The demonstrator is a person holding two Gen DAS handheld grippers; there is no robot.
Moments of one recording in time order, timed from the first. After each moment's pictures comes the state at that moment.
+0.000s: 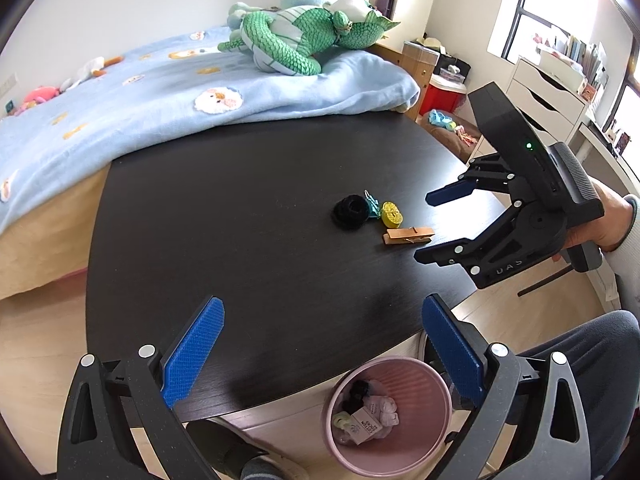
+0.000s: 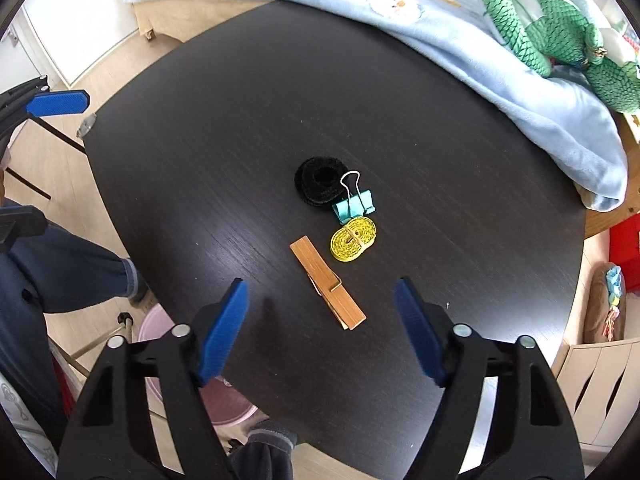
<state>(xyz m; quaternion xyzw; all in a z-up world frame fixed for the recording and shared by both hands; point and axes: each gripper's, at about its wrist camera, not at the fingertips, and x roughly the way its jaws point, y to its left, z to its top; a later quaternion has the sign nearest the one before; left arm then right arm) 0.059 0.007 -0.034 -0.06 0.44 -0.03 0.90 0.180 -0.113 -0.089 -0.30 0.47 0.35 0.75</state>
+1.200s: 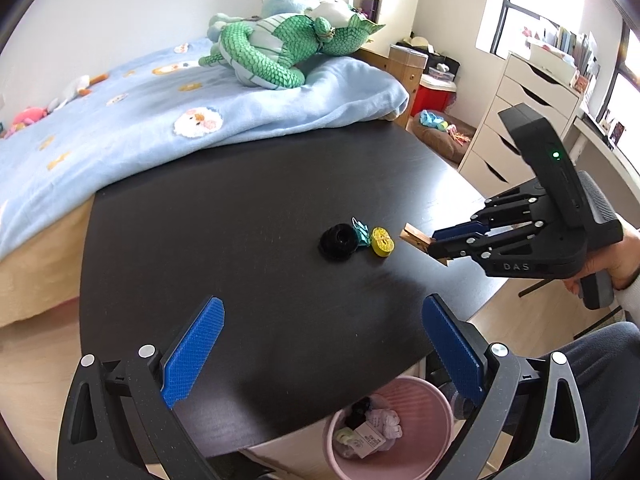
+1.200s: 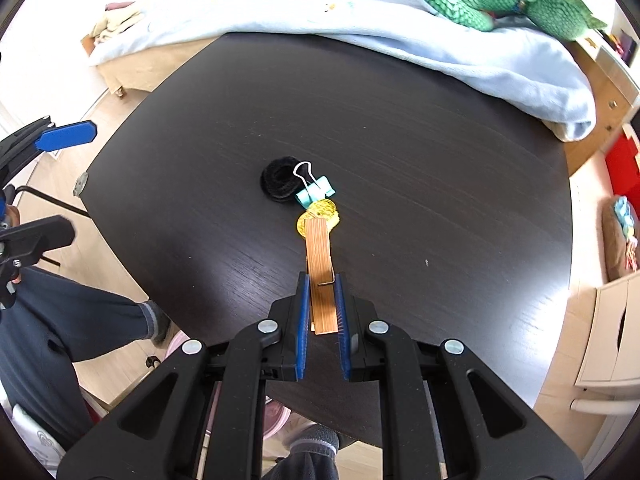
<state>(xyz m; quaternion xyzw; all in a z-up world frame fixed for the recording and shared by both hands) 0.093 -0.005 -0.025 -0.03 0.43 -0.04 0.90 0.183 -0.162 -0.076 -0.19 0.49 0.31 0.79</state>
